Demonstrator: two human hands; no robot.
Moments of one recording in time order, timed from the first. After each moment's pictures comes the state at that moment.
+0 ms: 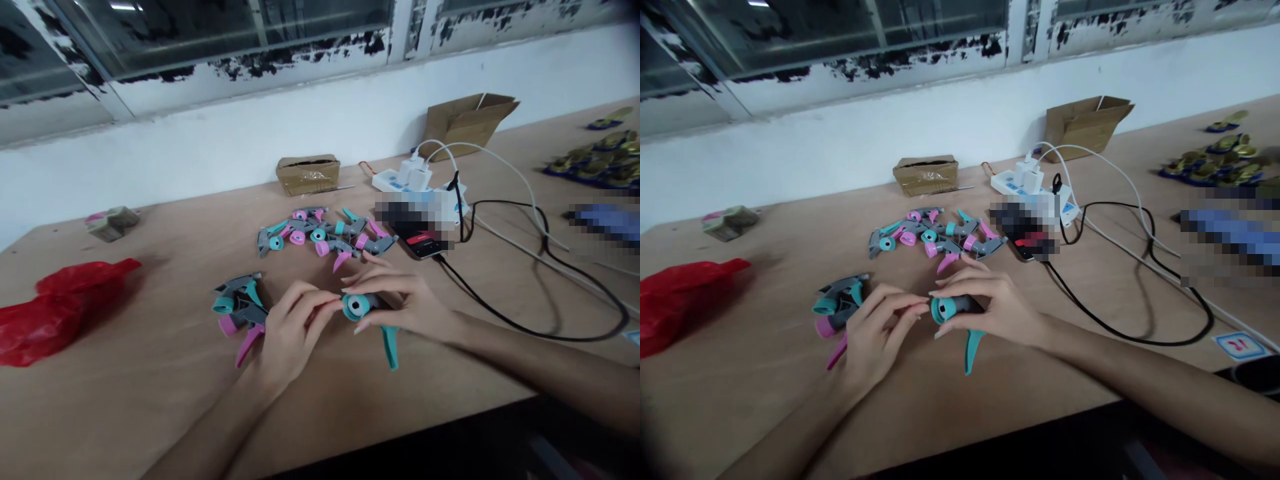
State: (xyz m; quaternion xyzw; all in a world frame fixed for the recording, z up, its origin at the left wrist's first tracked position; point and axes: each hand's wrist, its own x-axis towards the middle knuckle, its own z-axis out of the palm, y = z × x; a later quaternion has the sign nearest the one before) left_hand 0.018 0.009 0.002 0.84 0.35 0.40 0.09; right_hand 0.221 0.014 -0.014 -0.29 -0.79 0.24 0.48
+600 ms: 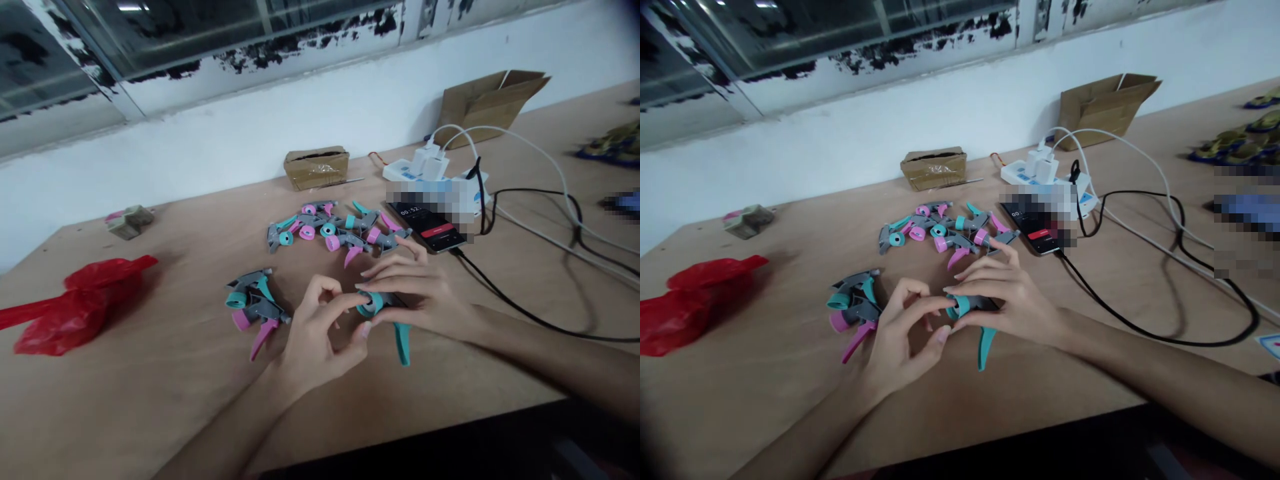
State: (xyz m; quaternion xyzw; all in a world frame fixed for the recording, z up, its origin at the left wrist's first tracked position) left_hand 0.022 -0.002 0.001 0.85 0.33 0.35 0.21; right_hand 0.227 0.012 -0.016 -0.33 -0.83 0.09 0.43
